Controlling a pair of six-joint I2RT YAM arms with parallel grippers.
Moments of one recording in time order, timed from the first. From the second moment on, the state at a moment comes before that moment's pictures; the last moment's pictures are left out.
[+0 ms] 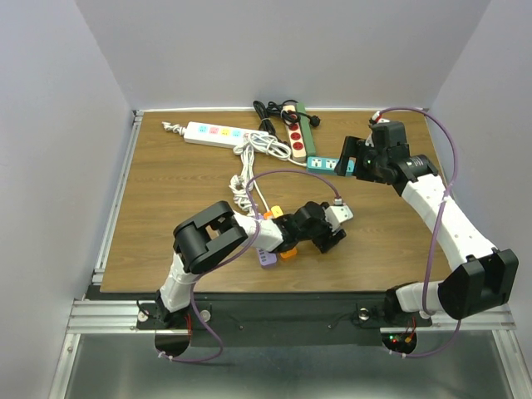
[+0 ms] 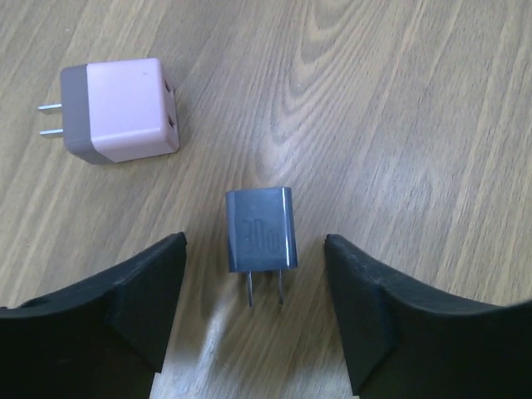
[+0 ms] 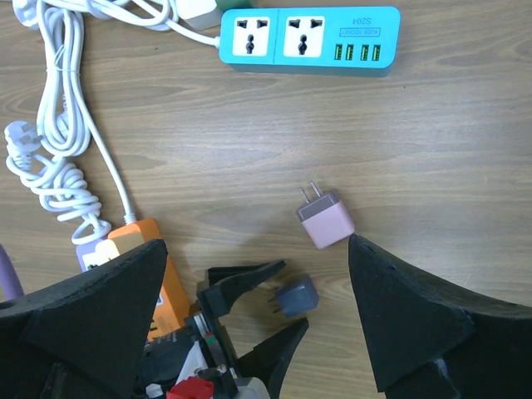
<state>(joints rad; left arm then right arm) -1.08 2.01 1.06 0.46 0.10 0.07 0.27 1.33 1.25 -0.66 0.02 0.41</state>
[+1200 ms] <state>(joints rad) -0.92 1.34 0.66 0.56 0.11 -0.07 0.22 1.33 1.21 -0.71 -0.70 0.40</state>
